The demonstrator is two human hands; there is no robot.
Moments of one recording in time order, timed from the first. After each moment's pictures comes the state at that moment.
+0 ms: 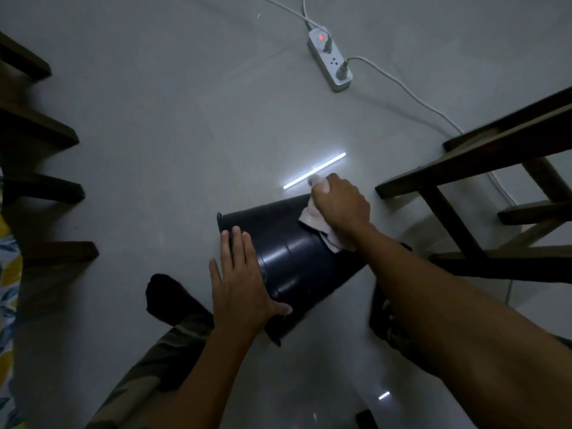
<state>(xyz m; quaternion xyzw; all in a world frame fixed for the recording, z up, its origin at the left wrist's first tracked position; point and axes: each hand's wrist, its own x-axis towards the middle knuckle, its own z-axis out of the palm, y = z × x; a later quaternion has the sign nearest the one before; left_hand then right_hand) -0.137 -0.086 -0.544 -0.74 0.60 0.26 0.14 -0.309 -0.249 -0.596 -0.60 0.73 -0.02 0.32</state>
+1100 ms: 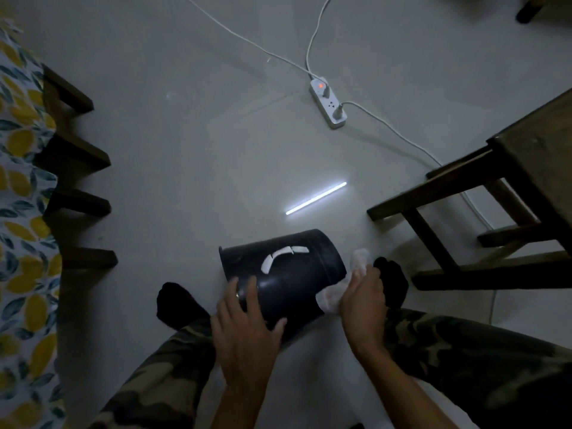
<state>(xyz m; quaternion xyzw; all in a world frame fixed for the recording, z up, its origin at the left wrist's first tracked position) -0.166 -0.016 -0.496 -0.82 0.54 0.18 0.03 -0.341 -0.083 -0.517 -0.39 0.83 -0.15 0.37</state>
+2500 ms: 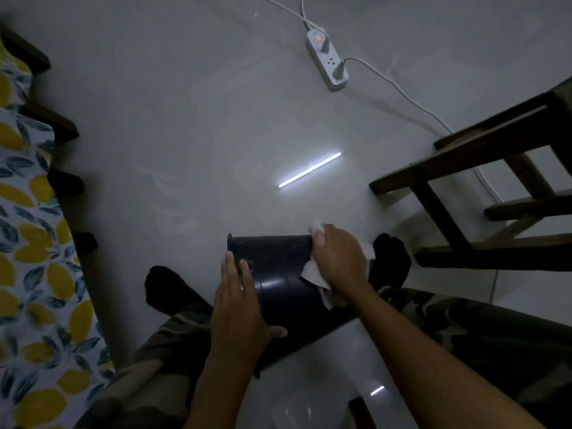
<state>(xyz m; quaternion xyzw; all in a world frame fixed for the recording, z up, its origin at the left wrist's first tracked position) -0.144 -0.022 -0.534 -0.74 0.60 0.27 0.12 -0.322 -0.135 -0.611 -0.65 0.72 0.03 0.26</state>
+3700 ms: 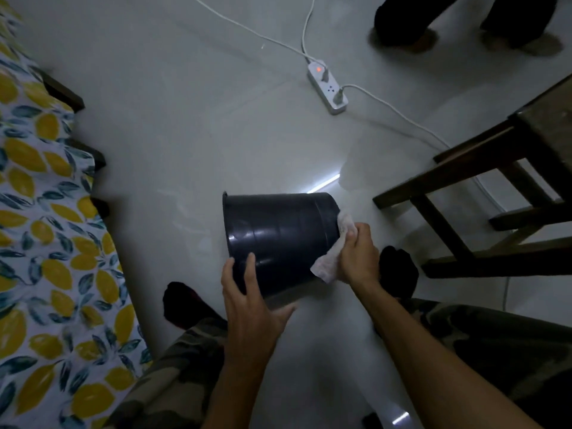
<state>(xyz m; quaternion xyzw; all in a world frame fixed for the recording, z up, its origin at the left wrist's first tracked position) -0.156 -0.039 -0.506 -0.80 0.53 0.24 -0.14 -0.328 -0.151 -0.547 -0.38 0.78 -0.19 0.46</state>
